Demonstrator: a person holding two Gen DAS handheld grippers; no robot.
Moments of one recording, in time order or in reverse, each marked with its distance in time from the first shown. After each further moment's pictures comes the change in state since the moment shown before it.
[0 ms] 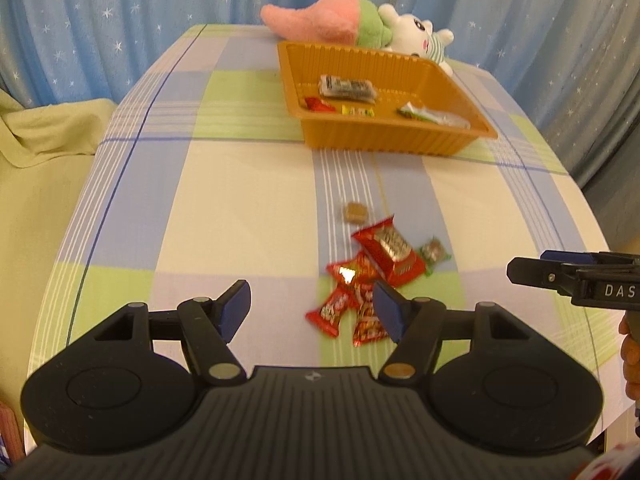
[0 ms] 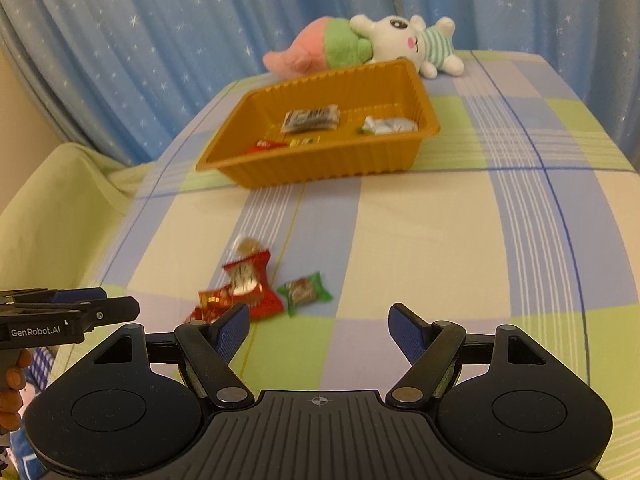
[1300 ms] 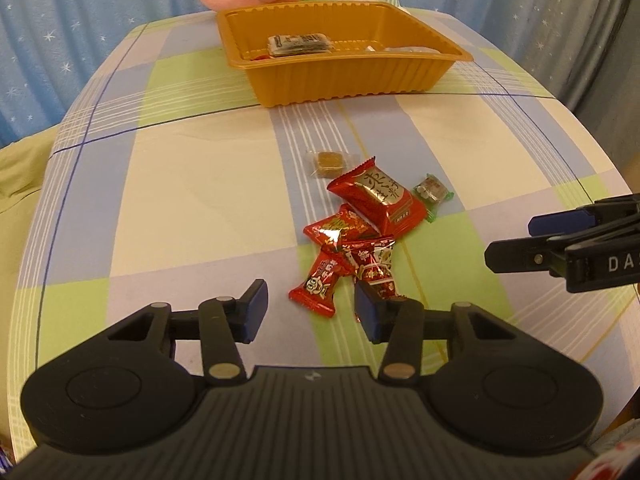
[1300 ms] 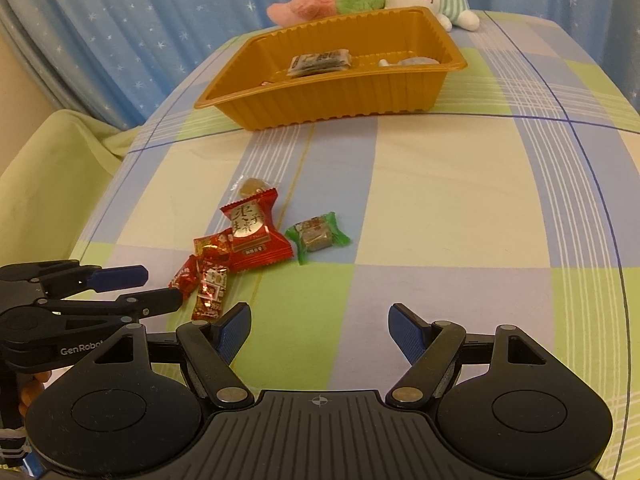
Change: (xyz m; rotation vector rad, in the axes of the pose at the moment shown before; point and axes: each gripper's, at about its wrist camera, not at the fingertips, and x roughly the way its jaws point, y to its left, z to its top) left arm 0.051 -0.017 -0.022 0.203 0.033 -0.030; right arm 0.036 0.010 -0.025 -0.001 0.093 -0.018
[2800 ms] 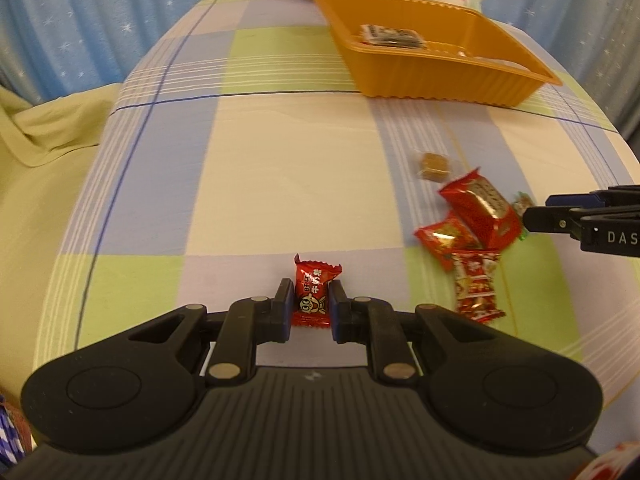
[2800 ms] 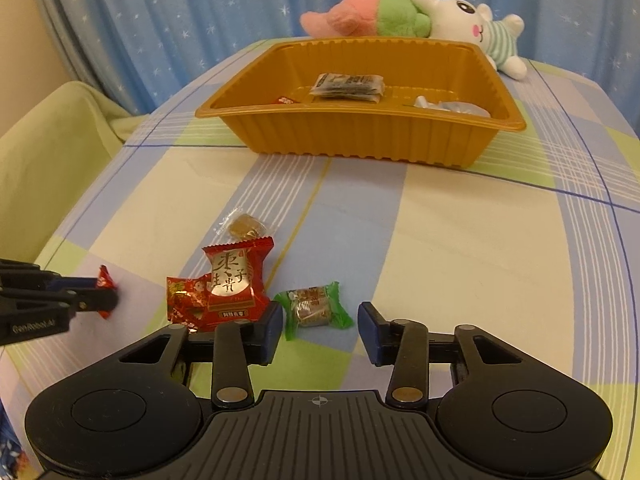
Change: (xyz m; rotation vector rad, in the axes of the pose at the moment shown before) left arm 0.009 0.058 -0.002 -0.153 0.031 0.116; right arm 0.049 0.005 0.035 -0.190 -0.052 -0.014
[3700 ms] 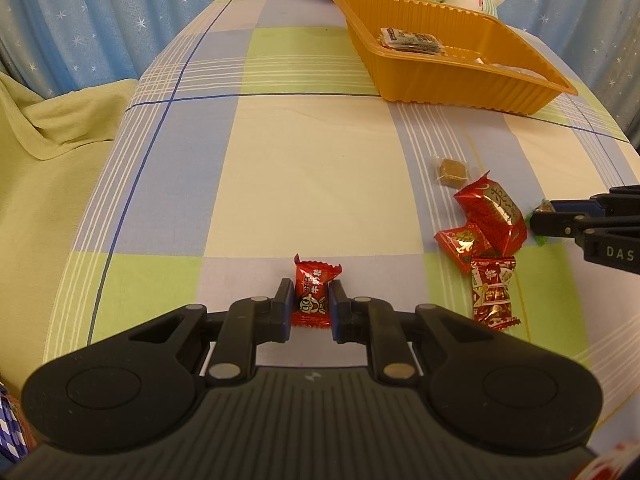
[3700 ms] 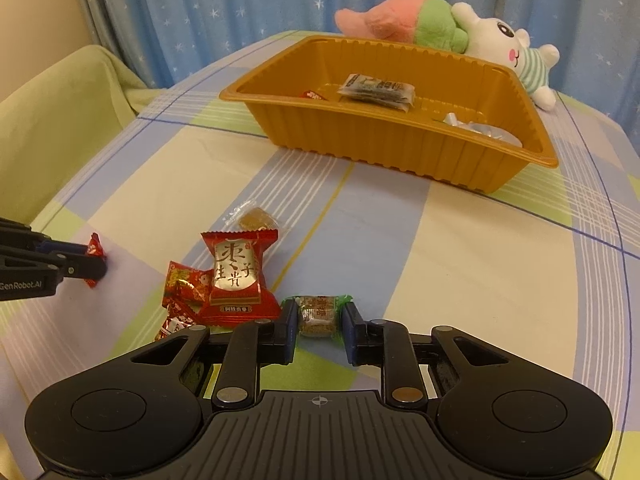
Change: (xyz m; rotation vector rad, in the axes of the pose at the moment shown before) left arm 0.000 0.009 0.001 -0.019 -0.001 0.018; right arm 0.009 0.011 0.005 -0.127 0.011 -0.010
